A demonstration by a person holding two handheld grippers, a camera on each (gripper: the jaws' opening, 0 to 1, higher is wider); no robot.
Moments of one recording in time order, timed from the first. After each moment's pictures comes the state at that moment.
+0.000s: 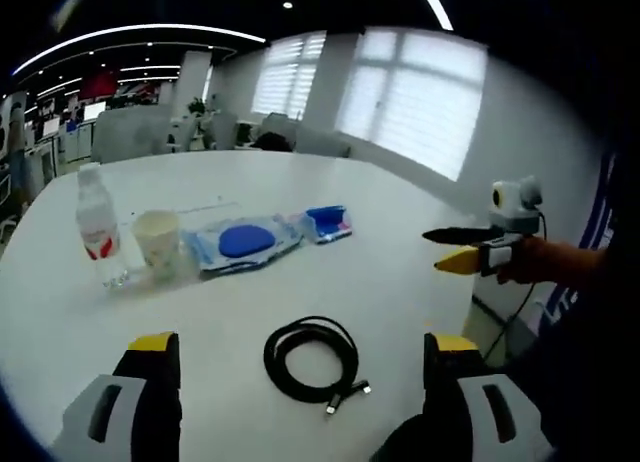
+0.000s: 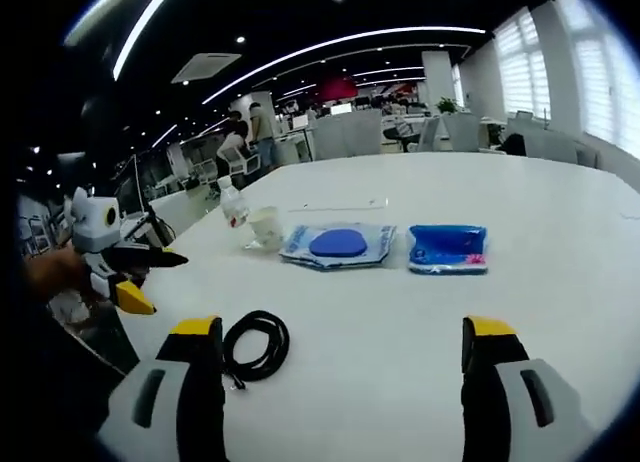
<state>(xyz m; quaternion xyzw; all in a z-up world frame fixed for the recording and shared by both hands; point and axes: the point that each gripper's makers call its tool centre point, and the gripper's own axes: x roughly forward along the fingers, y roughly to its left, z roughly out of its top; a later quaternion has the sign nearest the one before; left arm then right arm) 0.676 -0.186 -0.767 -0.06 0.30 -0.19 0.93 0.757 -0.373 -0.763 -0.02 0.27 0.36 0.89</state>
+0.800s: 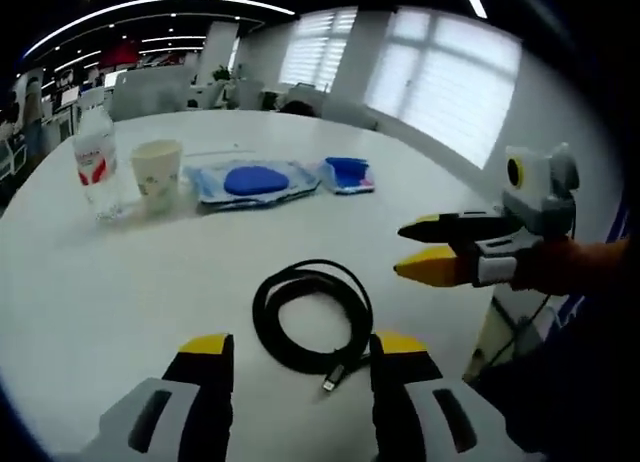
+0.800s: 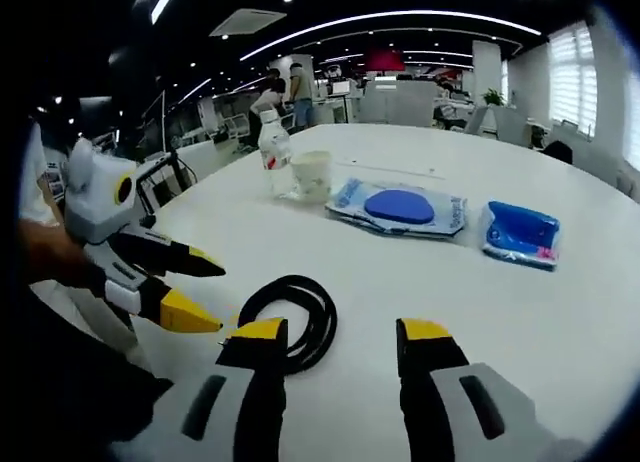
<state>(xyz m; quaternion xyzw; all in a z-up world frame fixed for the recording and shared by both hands) 0.667 -0.202 -0.834 -0.07 0.37 -0.14 0.92 0.730 -0.296 -0.818 -0.09 0.30 0.42 0.85</state>
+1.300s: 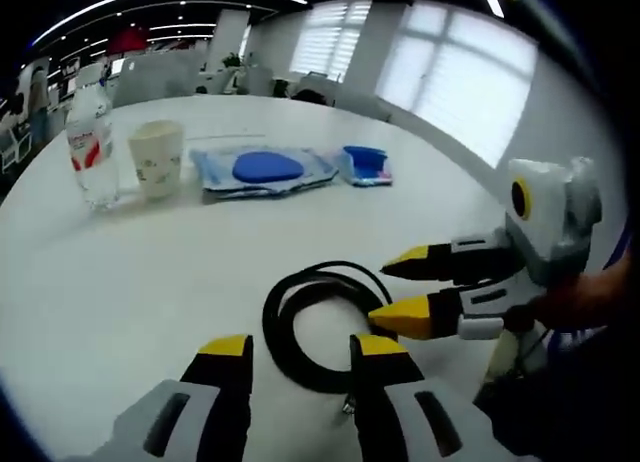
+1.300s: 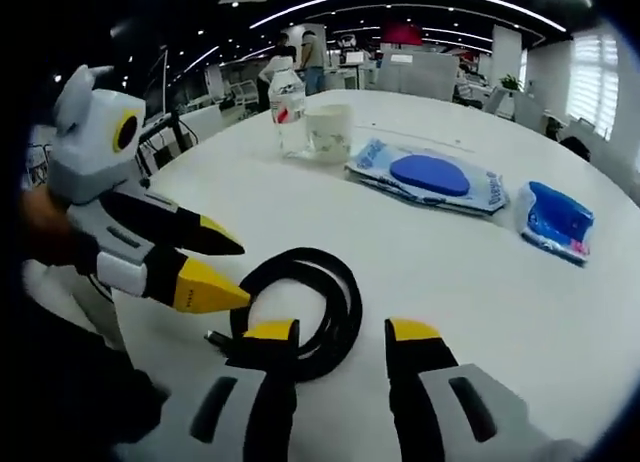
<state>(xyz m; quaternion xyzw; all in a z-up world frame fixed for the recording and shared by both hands) 0.695 -0.190 -0.858 -0.08 0.39 -0.11 0.91 0.728 -0.269 -0.857 -0.16 0.34 0.42 0.83</state>
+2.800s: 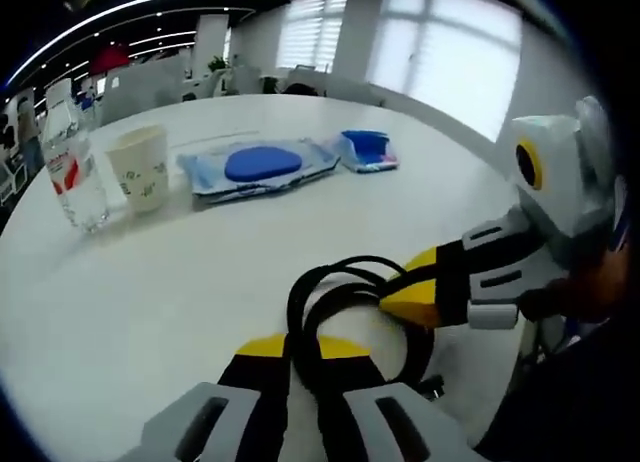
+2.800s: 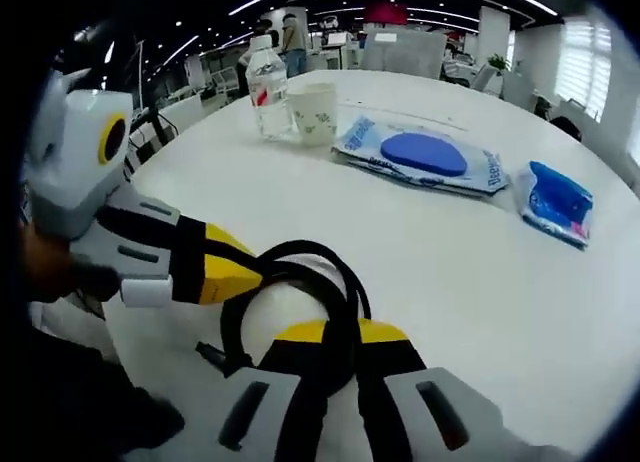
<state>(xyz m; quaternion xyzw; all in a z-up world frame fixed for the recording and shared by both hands) 0.708 -0.191 -0.865 -0.02 0.38 -0.12 0.92 0.728 -0.269 -0.867 -0.14 0.38 0.39 0.83</state>
